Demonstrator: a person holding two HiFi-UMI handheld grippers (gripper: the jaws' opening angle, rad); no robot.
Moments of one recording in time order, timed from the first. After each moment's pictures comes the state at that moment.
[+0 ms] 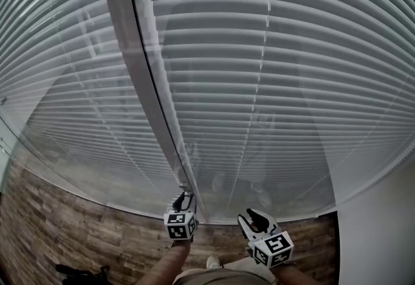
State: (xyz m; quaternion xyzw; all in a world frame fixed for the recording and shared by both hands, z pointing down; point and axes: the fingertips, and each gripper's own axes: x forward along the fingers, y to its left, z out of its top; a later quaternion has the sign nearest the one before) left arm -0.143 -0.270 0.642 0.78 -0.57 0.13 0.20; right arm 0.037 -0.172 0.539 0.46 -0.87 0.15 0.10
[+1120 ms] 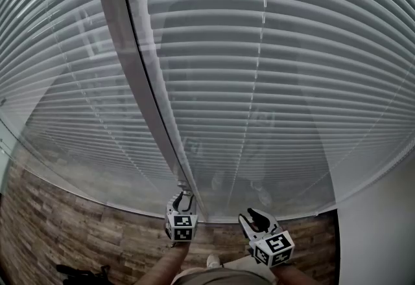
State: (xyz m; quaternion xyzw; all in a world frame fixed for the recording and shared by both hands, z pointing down) left arm -0.141 -0.267 0.652 0.78 -0.57 0.22 0.11; right arm 0.043 -0.170 0.542 0.47 -0.87 0.16 0.10
